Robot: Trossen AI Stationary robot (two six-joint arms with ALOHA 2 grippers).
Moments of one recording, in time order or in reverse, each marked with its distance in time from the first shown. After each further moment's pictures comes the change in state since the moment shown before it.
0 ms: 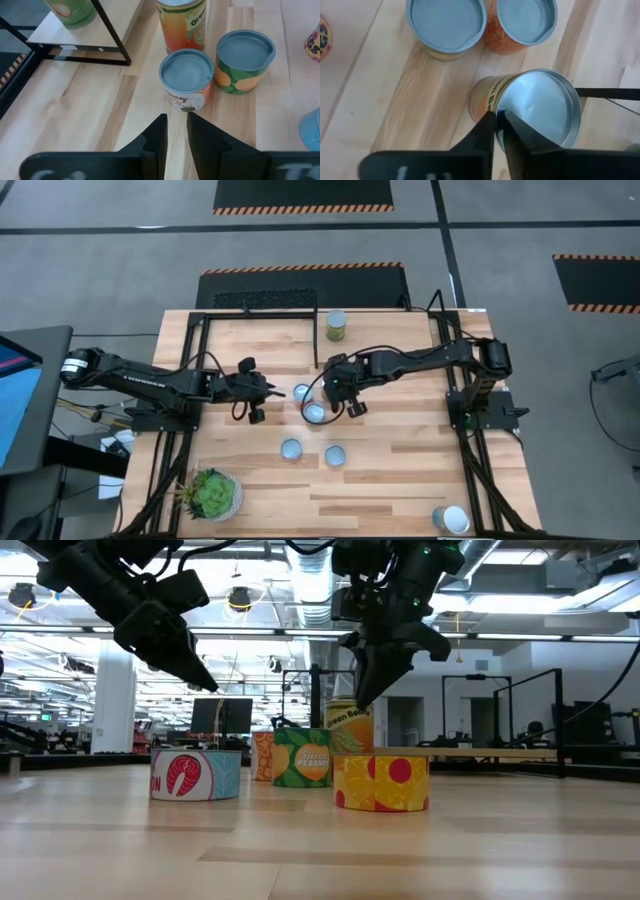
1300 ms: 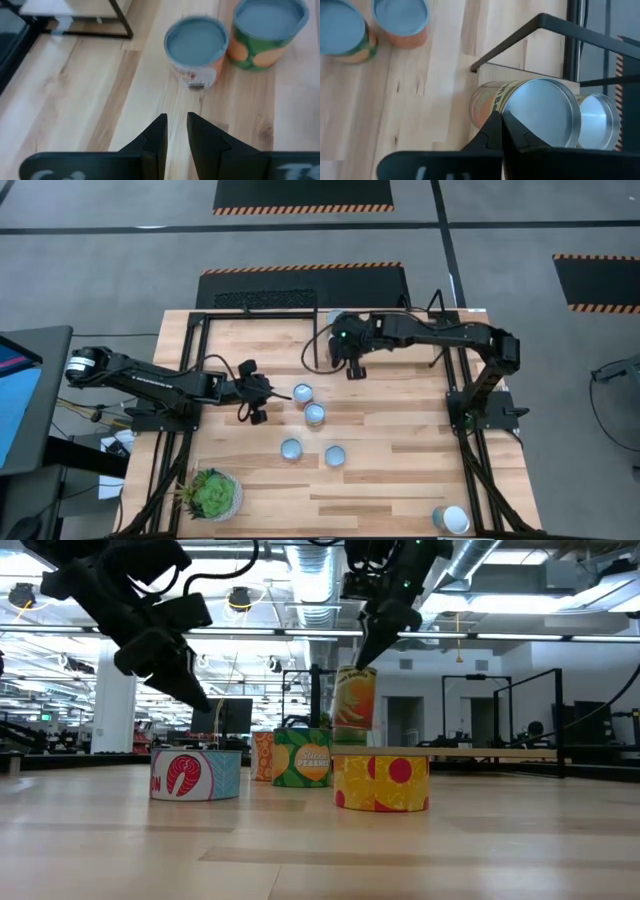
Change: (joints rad) left arm 0.000 0.088 0.000 -0.021 -0.033 -0.032; right arm -0.203 -0.088 0.148 -0.086 0.024 -0.013
